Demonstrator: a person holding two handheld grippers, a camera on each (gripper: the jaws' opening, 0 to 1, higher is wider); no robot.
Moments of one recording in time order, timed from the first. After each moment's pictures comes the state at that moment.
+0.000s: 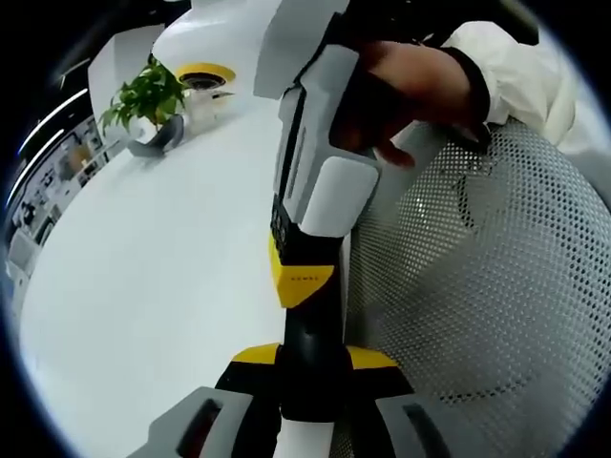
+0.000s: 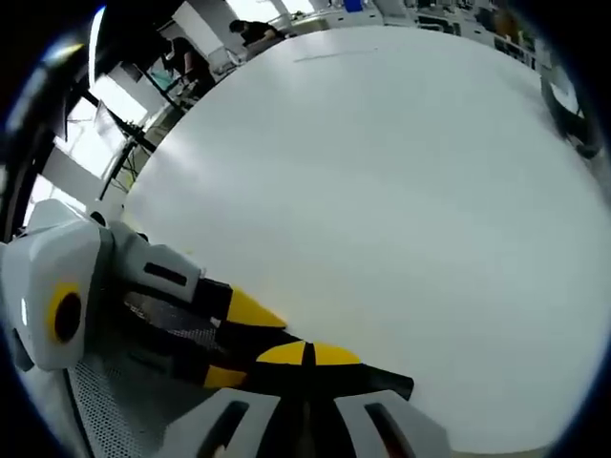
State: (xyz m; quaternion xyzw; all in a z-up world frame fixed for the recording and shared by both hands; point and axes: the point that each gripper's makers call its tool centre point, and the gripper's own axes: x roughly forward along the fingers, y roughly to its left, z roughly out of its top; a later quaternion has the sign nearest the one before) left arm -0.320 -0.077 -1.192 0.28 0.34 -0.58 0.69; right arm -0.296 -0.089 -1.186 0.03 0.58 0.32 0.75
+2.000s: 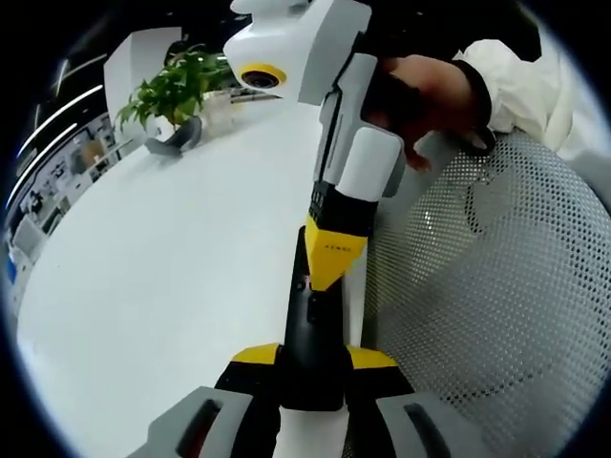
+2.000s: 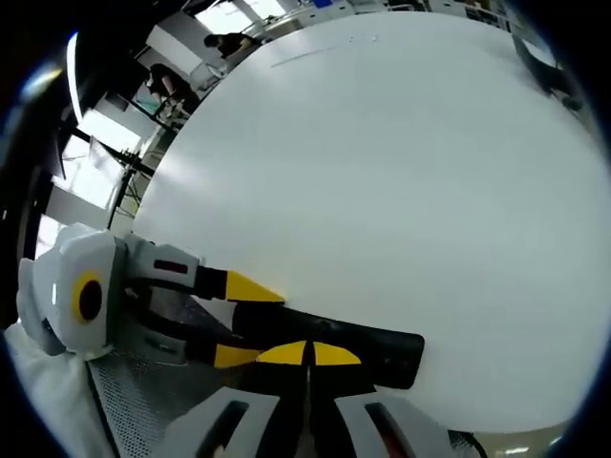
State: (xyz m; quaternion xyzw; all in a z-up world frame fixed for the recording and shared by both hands) left arm -0.309 -0.068 -1.192 0.25 0.33 -0.57 0.71; right arm -0.307 -0.095 -1.182 0.07 0.61 0.31 0.72
